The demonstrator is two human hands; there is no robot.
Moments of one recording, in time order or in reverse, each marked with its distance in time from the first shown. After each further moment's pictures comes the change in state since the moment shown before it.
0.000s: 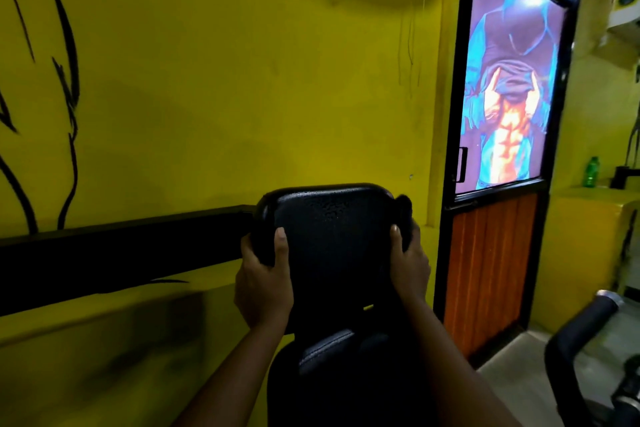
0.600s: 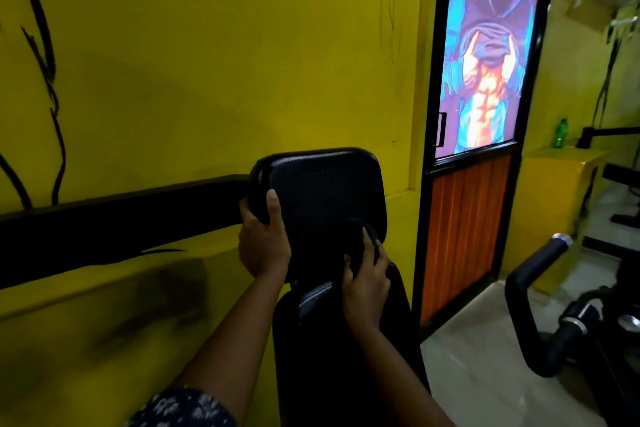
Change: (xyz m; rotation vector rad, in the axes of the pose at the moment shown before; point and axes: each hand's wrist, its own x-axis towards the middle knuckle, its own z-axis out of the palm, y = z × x) left_hand -0.003 0.008 -0.008 0.046 -0.072 -0.084; right_hand -0.127 -0.003 0.017 -0.234 0.026 0.048
